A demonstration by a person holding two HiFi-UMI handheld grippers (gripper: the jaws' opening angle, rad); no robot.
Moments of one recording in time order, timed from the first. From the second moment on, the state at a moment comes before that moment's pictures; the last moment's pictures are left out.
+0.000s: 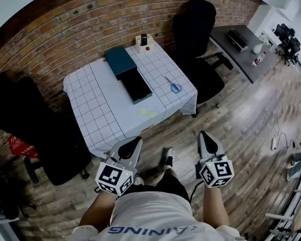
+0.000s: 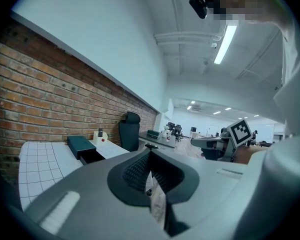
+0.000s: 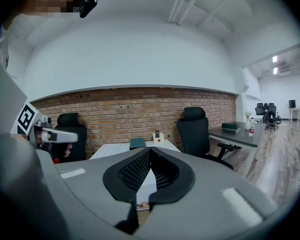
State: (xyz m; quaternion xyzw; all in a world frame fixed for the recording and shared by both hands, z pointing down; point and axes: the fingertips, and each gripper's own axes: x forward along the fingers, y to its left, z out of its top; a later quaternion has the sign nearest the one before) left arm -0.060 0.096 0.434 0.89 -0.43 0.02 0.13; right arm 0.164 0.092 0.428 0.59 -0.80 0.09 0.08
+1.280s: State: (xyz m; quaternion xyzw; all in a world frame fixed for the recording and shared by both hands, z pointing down) left arm 0.048 -0.140 0.439 0.80 -0.57 0.08 0.15; right arm 0.262 -0.218 0.504 0.44 -0.87 0.18 0.15
